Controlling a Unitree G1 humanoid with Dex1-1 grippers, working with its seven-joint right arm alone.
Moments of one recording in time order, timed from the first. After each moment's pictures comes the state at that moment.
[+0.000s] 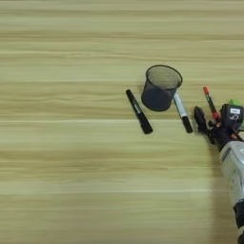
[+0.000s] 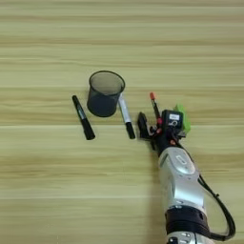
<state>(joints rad) -0.16 -0.23 -0.29 0.42 0.21 0.03 0.20</state>
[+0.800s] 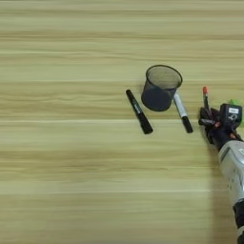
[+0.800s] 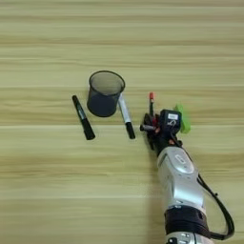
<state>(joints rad) -0.16 -0.23 -0.28 0.40 0.21 0.04 0.21</state>
